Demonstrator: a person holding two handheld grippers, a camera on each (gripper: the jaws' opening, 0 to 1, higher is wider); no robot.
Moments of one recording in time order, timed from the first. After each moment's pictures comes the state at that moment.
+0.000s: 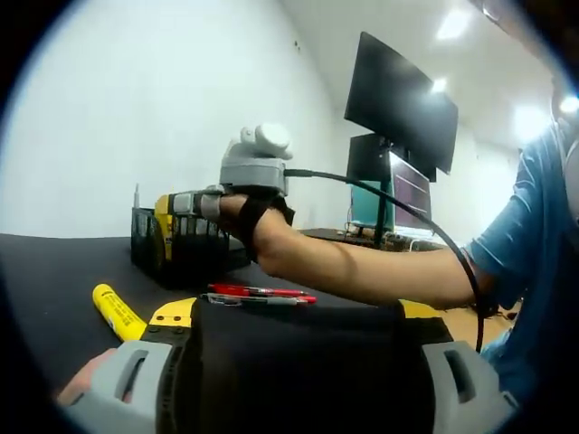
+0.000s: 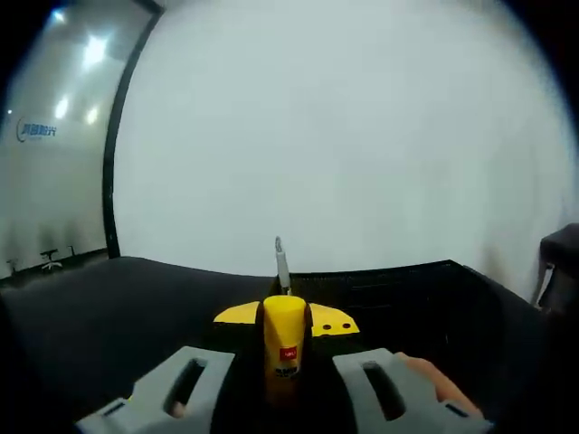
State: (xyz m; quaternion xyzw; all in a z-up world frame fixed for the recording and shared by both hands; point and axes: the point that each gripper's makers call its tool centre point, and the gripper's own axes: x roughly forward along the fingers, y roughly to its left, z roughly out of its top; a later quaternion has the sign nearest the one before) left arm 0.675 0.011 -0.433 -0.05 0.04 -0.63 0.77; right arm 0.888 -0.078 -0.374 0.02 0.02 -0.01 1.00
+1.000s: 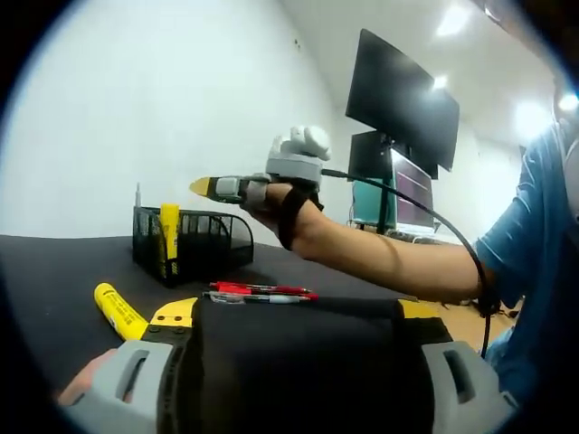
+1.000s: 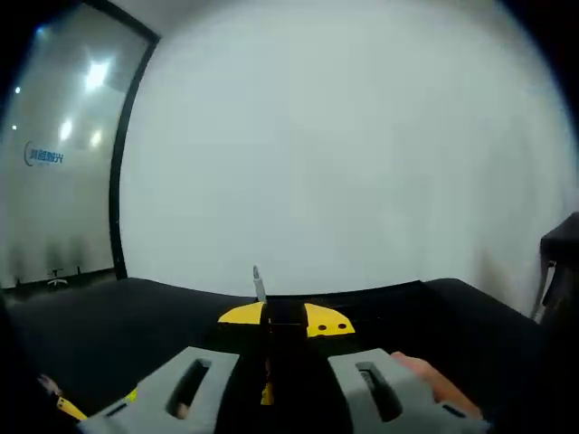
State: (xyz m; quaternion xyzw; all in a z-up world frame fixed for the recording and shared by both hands) left arm 0.678 0.012 -0.436 -0.04 0.04 -0.63 0.78; right arm 0.853 -0.120 -0.347 0.04 -0.02 0.01 1.00
